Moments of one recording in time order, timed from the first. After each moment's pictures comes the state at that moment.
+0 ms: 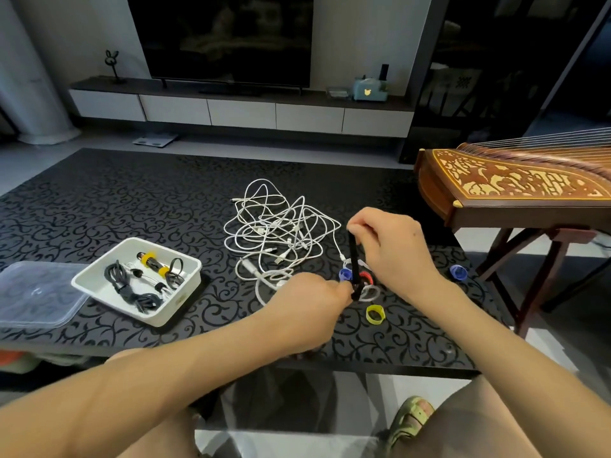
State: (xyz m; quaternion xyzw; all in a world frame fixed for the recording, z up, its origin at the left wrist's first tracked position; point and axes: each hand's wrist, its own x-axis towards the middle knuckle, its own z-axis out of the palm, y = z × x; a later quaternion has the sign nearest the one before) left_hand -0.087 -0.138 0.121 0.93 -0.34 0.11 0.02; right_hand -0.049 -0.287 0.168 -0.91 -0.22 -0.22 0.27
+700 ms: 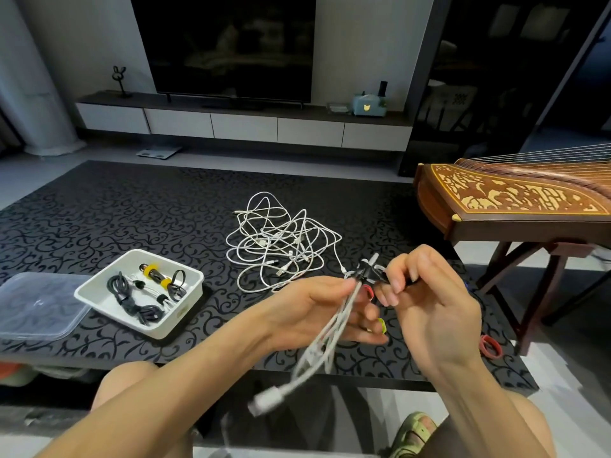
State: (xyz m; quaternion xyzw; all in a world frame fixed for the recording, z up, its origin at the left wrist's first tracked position) left_hand -0.087 -0.131 0.145 0.42 -0.19 -0.41 0.79; right_hand -0.115 -0.289 0.166 -0.50 -0.13 -0.05 0.85
